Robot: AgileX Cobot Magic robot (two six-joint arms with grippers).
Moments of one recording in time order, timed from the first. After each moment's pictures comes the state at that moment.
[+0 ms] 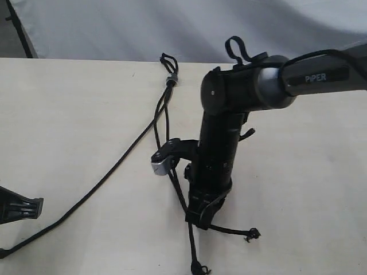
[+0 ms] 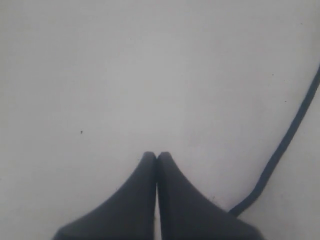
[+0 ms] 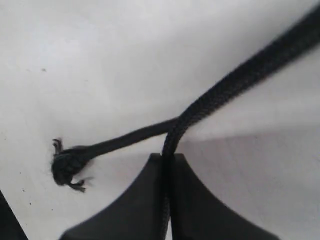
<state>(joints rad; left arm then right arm) -0.87 1.05 -0.33 1.03 0.92 -1.61 0.66 2.07 -1.30 0.32 1.12 -0.76</state>
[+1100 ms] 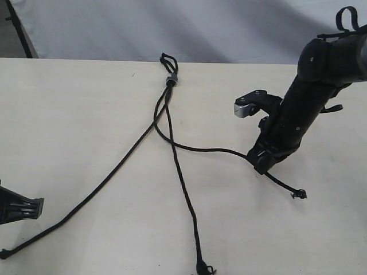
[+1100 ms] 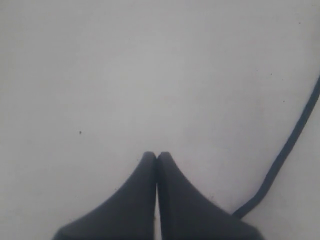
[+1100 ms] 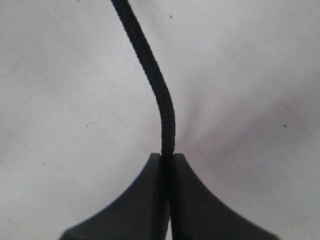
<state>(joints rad) -0.87 1.05 -0.33 1.03 0.92 -1.61 0.25 1.98 -1.21 0.28 0.91 -0.71</state>
